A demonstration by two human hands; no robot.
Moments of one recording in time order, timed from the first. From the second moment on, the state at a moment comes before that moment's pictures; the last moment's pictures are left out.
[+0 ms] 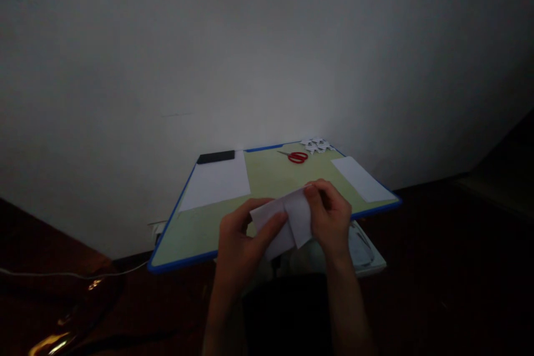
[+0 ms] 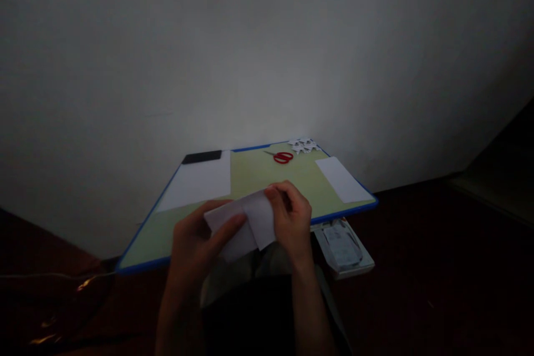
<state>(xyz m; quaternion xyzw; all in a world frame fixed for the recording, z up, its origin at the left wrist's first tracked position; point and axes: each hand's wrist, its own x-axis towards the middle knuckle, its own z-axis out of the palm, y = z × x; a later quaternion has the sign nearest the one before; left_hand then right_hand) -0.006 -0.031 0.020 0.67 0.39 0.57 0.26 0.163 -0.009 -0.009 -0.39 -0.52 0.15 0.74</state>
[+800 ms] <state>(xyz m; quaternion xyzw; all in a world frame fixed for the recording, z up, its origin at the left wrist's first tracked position) -0.008 -0.026 0.014 0.58 0.49 0.62 0.20 0.164 -0.012 -0.010 -0.36 -0.63 0.28 0.63</state>
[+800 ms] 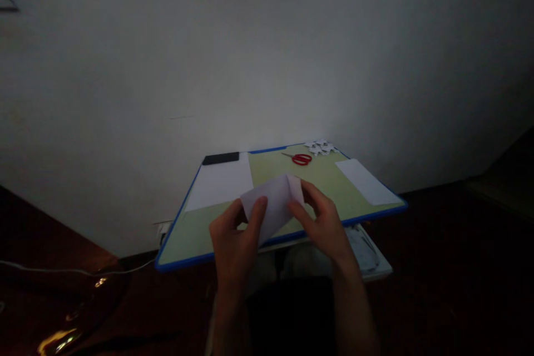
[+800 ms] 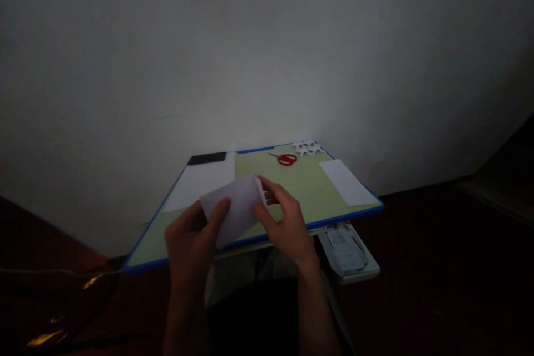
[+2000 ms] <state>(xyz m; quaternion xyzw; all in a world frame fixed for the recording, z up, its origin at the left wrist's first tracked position) -0.002 -0.027 0.020 0.59 0.42 0.59 0.37 0.159 0.003 -0.013 -0.36 -0.47 0.30 0.75</state>
